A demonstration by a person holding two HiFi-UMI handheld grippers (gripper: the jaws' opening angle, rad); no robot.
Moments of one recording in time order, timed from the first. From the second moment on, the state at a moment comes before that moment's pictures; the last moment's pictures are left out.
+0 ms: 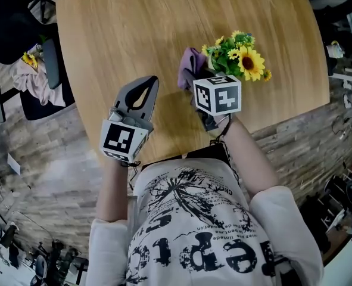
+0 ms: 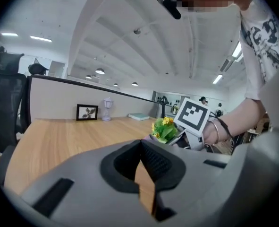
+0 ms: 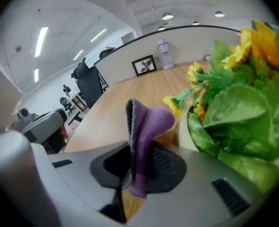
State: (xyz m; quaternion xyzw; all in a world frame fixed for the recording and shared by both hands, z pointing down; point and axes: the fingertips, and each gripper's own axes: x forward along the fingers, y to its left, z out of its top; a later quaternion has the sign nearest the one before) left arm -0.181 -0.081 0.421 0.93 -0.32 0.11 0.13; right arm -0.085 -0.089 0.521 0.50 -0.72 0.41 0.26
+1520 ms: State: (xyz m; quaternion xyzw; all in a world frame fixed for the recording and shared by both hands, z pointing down) left arm -0.085 -0.041 0.433 0.93 -0.32 0.10 0.15; right arm -0.010 0.021 0.534 0.32 -0.77 0.39 0.39
